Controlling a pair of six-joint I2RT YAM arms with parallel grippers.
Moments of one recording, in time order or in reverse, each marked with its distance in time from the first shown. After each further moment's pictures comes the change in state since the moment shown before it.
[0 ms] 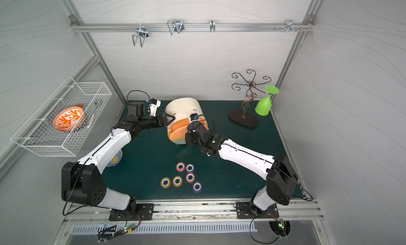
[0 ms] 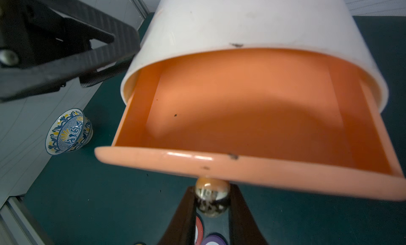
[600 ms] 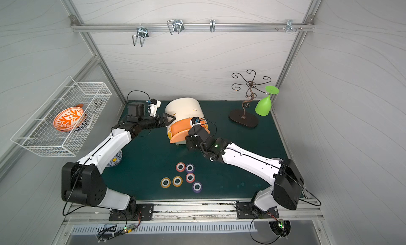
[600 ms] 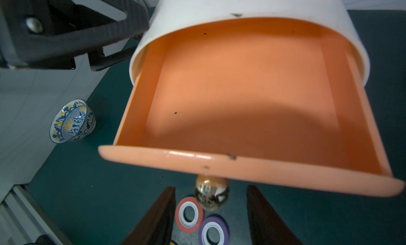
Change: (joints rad) left arm -0.002 -0.002 0.000 -0.008 -0.005 -0.002; right arm 0.031 -0.073 -0.044 -0.033 0.018 0.016
